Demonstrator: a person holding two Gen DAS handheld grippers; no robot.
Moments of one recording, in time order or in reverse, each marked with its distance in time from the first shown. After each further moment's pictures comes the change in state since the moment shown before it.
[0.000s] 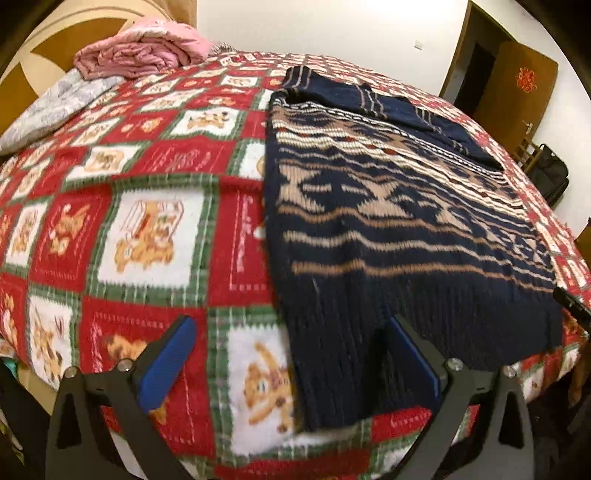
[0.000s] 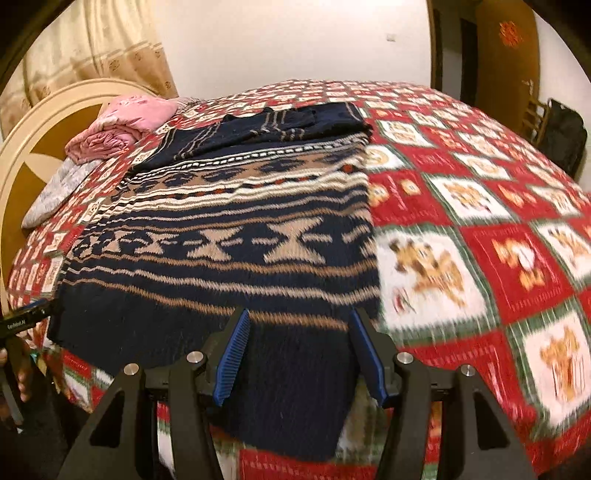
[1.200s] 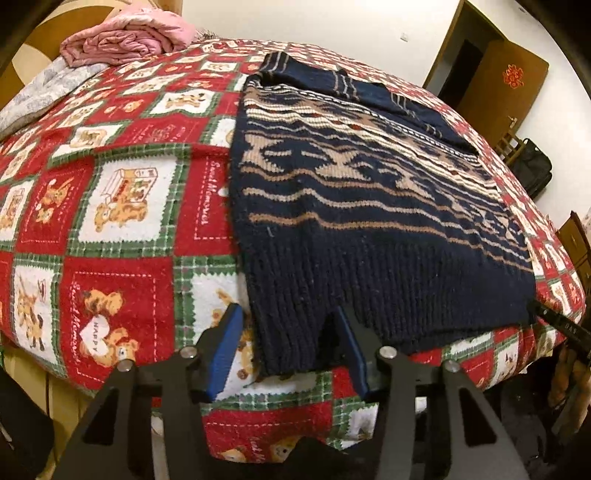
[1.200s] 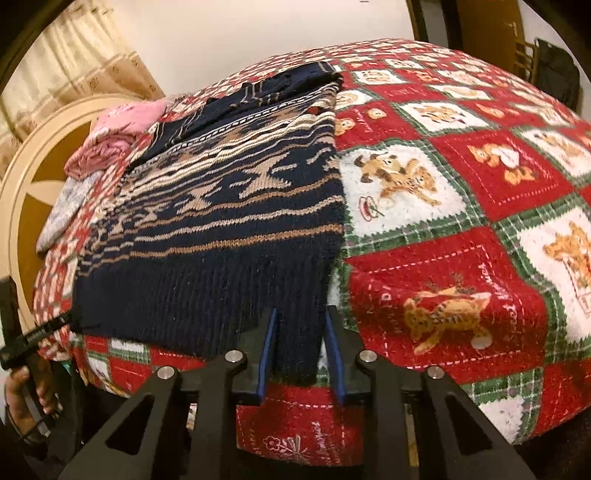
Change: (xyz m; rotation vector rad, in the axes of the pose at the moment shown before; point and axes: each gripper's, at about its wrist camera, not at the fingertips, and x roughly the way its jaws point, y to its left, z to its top) left arm -0.011 -0.018 -0.020 0.013 0.048 -0.076; right arm -0.005 -0.034 -0.037 0.152 0.099 0.096
